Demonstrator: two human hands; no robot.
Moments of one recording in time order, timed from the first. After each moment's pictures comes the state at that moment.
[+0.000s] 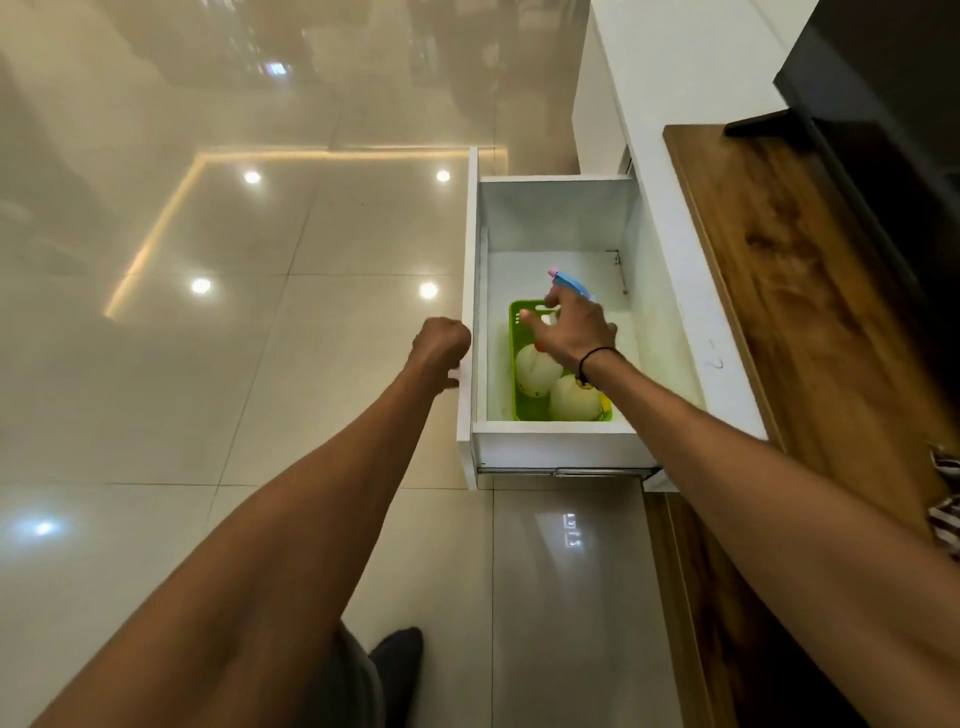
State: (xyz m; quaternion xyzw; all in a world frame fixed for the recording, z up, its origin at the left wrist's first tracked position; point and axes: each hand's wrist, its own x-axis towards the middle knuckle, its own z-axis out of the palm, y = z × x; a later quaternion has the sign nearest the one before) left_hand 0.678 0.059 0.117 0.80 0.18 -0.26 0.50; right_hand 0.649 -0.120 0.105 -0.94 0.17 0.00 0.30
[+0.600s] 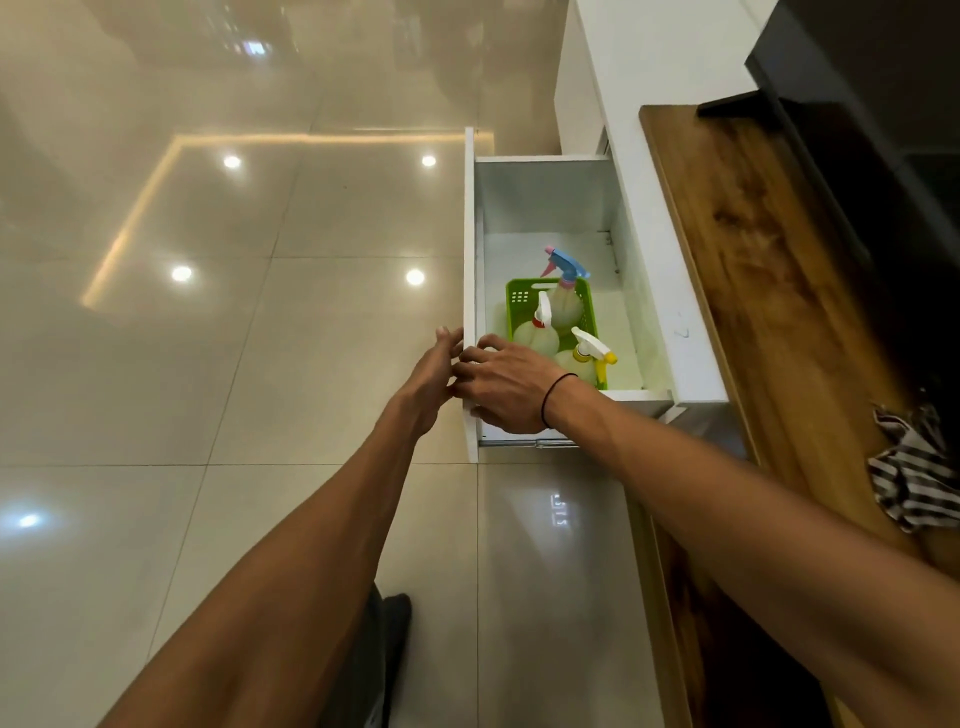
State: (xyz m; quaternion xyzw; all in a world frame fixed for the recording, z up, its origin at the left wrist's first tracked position) left_hand 0.607 0.070 0.082 0.66 0.12 -0.32 0.67; right_hand 0.571 -0.081 0.109 -0.91 -0.41 0.00 -0.10
